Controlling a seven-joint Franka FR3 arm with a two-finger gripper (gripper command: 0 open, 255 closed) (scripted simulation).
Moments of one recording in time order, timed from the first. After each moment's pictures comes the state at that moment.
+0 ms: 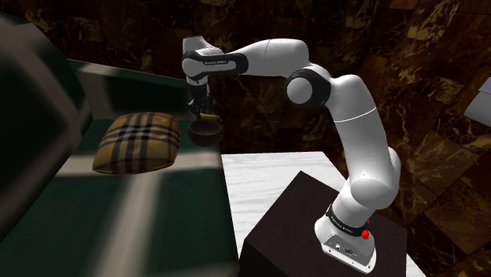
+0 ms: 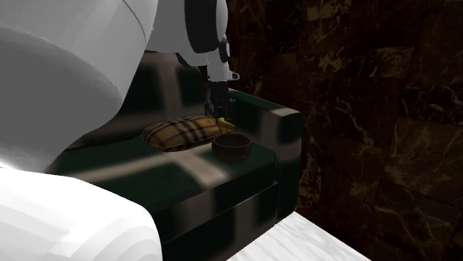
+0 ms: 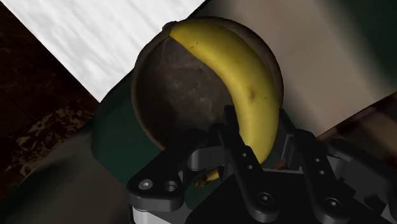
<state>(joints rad) 0.00 0.73 0.10 -1.11 -0.13 1.75 -0.01</state>
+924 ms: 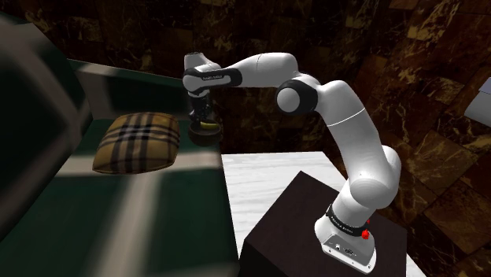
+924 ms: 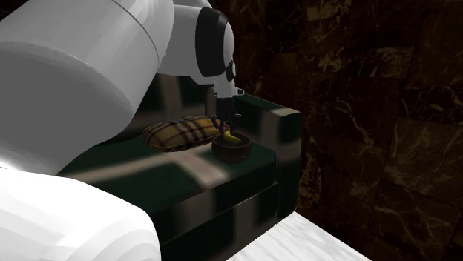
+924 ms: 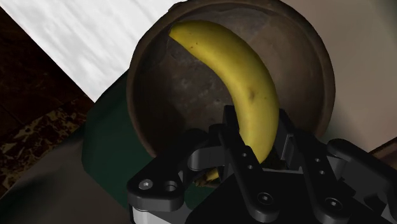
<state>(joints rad) -0.02 0.86 0.09 -1.05 -0.14 1.82 -0.03</state>
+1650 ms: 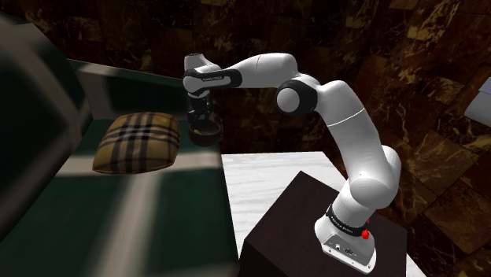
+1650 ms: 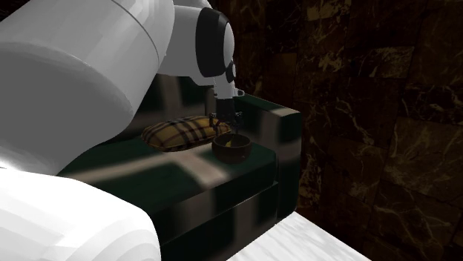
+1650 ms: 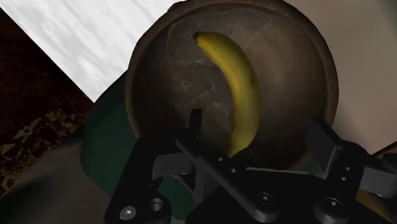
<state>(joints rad) -0.02 0.86 0.09 -1.06 -0.14 1.83 -0.03</state>
